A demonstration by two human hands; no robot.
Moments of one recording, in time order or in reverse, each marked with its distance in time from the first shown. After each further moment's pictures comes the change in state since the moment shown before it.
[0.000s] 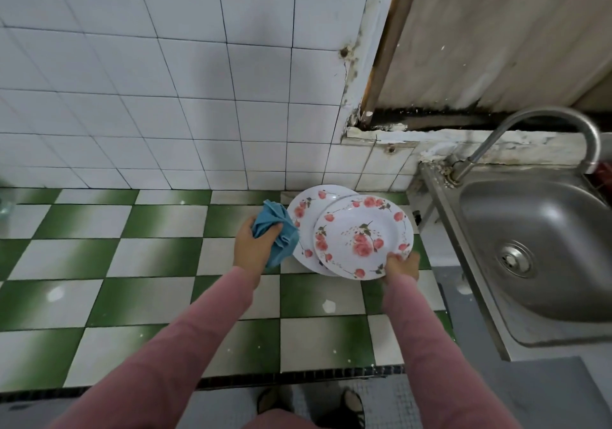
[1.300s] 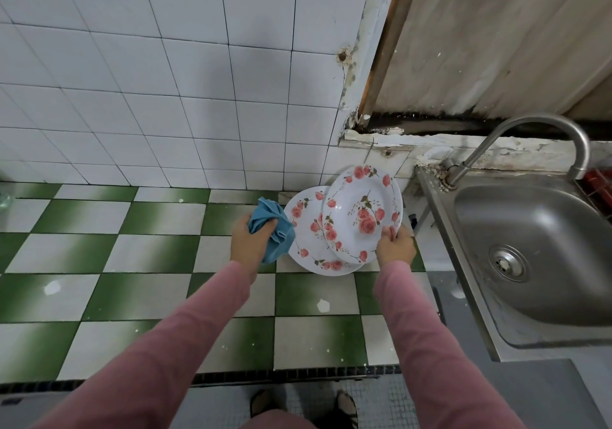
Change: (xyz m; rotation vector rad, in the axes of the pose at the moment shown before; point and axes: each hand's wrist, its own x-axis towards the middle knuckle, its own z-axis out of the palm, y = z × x) left_hand -0.004 0.006 0.003 0.015 0.029 -0.012; right_hand -0.015 -0.038 0.004 -0.066 0.016 -0.356
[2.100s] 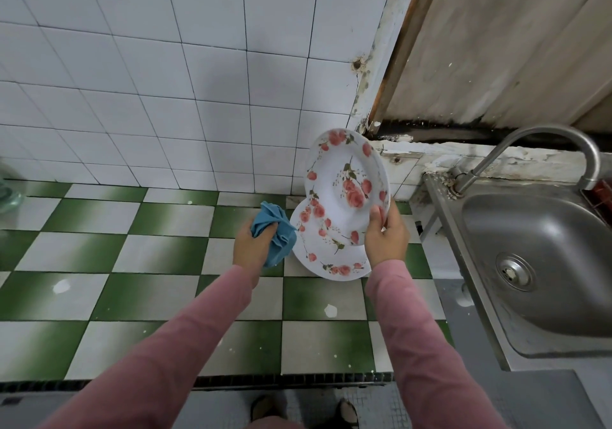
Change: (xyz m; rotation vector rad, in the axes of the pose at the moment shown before) left_hand 0.005 -0.002 -0.017 -0.042 0.003 -0.030; right_hand -0.046 -0.044 0.018 0.053 -0.064 -0.446
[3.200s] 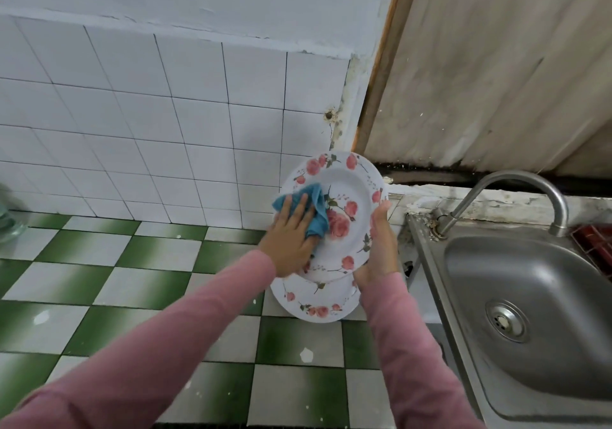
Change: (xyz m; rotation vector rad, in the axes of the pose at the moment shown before) left_hand 0.022 0.063 0.087 1.384 -0.390 0.848; right_hand 0.045 -0.048 -0.039 0.925 -0.392 0.481
